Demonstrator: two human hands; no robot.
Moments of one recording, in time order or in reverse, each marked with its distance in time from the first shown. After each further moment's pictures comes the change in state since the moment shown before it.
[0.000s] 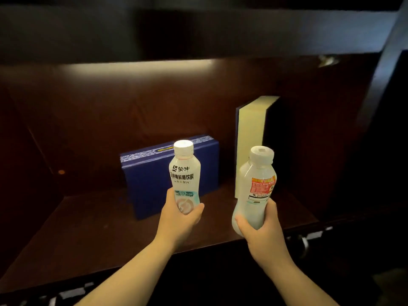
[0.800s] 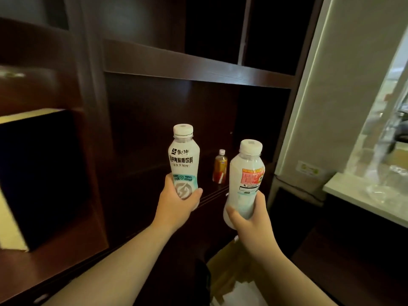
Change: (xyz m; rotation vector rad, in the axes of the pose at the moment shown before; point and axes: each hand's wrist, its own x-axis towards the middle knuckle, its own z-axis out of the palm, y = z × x) left_hand -0.071 0.199 0.562 -0.276 -0.394 0.151; right_hand 0.036 -0.033 -0.542 -0.298 0.385 -0.024
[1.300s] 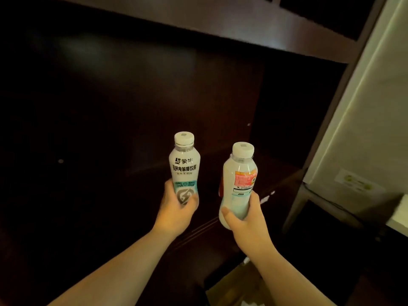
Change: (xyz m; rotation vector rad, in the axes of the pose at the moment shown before) left_hand 0.182 -0.157 0.094 0.114 0.058 -0.181; right_hand 0.226 0.170 0.039 -0.014 -0.139 0.071
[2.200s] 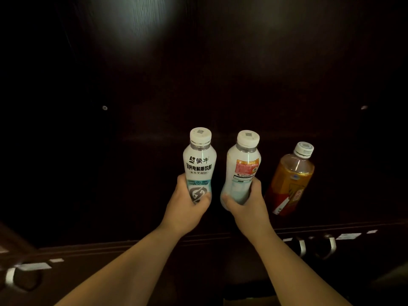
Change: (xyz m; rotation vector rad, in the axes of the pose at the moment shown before) left_hand 0.040 -0.111 0.050 0.287 0.344 -0.182; right_hand 0.153 0.169 0.081 0.133 -0.462 -0.028
